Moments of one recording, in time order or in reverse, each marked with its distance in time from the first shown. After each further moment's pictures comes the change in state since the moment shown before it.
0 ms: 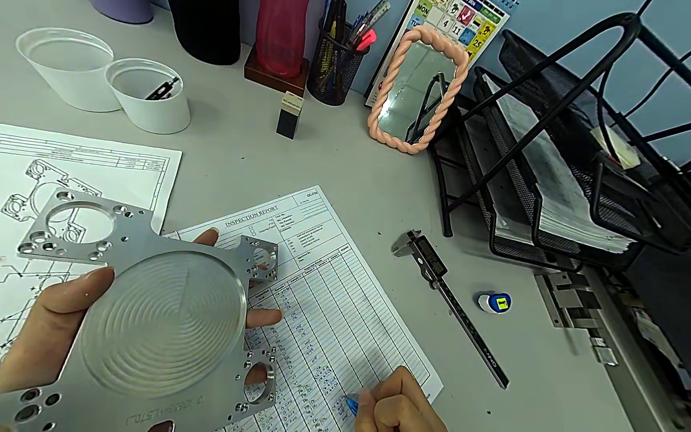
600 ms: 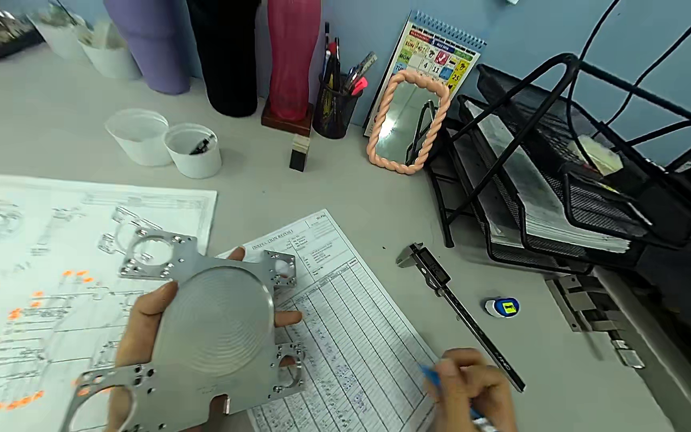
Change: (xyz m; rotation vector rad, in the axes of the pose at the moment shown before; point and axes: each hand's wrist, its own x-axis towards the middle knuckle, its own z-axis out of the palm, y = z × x) left_hand -0.004 -0.002 -0.011 0.020 -0.125 0.064; right_hand 0.015 0.021 -0.016 0.285 0.388 0.031
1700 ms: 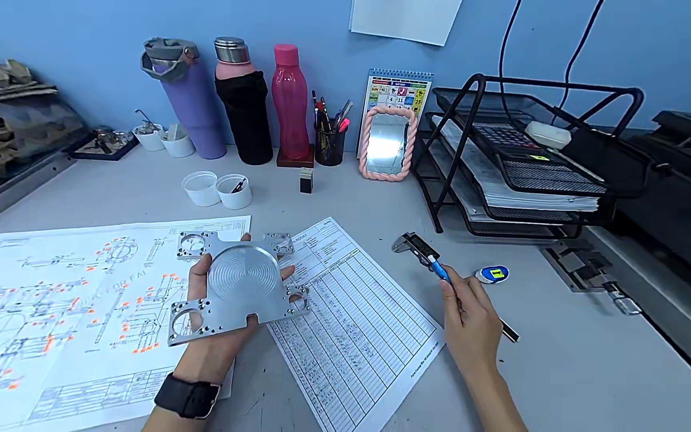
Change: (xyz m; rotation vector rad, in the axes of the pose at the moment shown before) left_hand 0.009 0.008 -0.002 -0.004 0.061 0.165; right_hand 0.047 0.037 -0.036 -0.794 0.006 -0.284
